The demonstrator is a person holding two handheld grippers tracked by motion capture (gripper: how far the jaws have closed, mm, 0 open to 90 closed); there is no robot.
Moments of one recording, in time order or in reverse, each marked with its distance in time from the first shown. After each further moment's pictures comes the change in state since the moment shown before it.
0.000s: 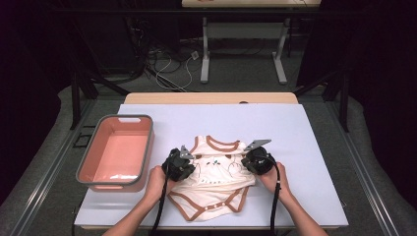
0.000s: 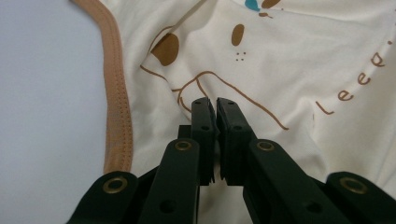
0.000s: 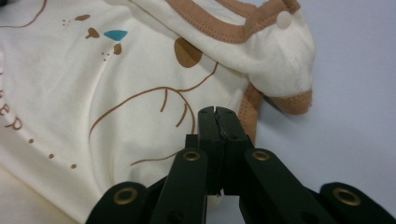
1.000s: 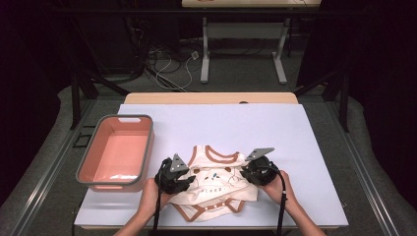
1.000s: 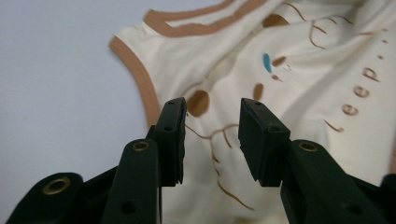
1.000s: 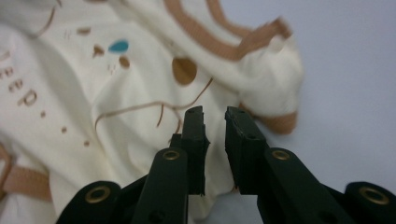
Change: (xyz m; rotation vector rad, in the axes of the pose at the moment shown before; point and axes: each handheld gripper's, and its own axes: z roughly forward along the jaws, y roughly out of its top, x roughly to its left) left arm -0.026 -0.016 -0.035 -0.145 0.076 -0.015; right arm 0.021 -0.012 -0.027 -0.025 0.069 -0.044
